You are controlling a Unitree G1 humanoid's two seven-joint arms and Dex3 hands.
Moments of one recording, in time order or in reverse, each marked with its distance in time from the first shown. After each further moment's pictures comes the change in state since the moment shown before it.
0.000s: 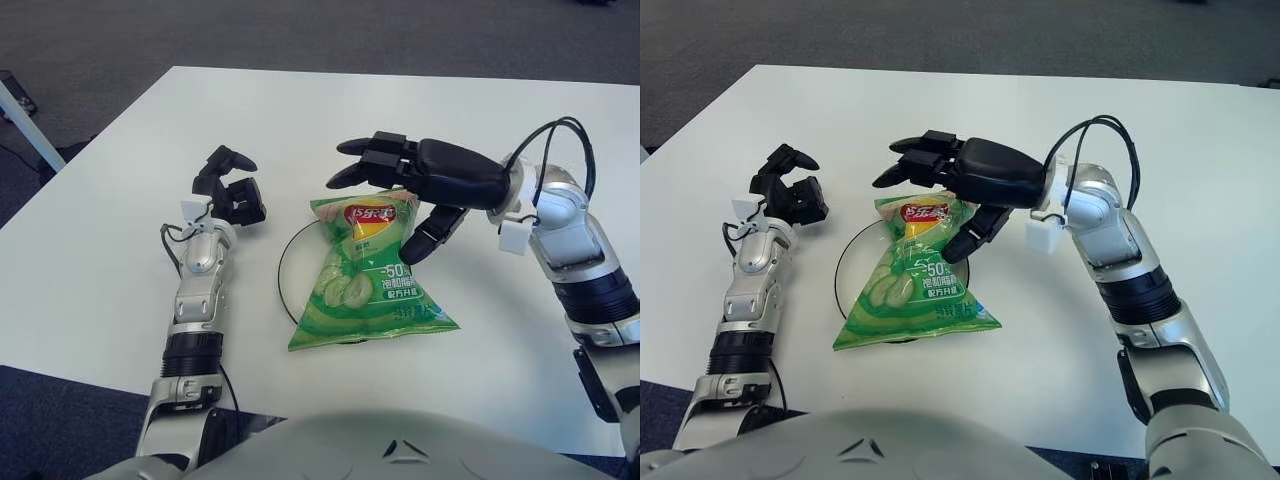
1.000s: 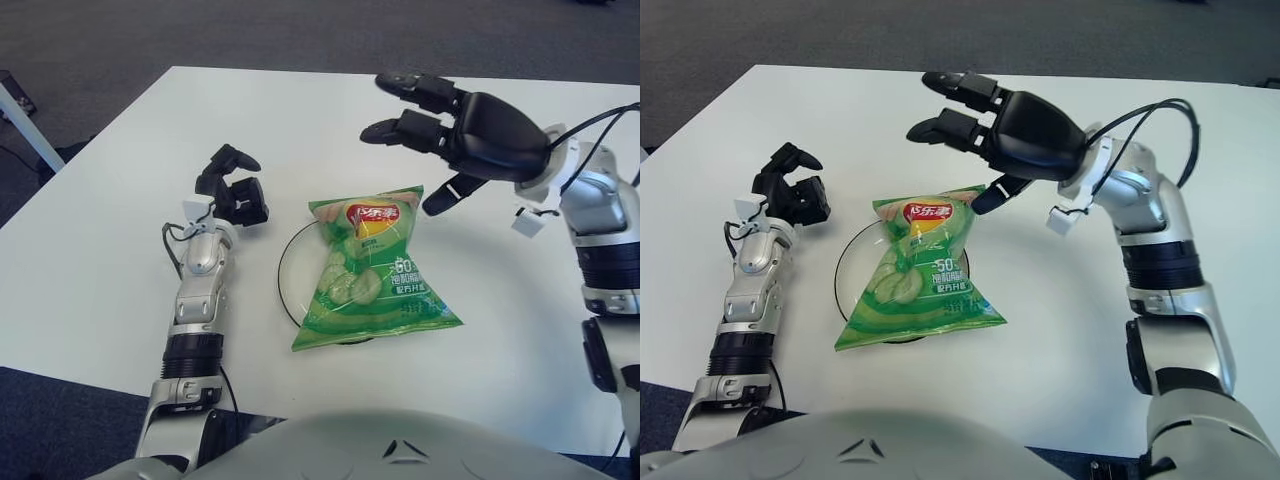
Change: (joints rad) left arm 0.014 0.004 -0.014 -0.035 0.000 -0.001 -0.035; right arm -0.103 -0.076 -0.156 0.198 -0.295 -0.217 -0.254
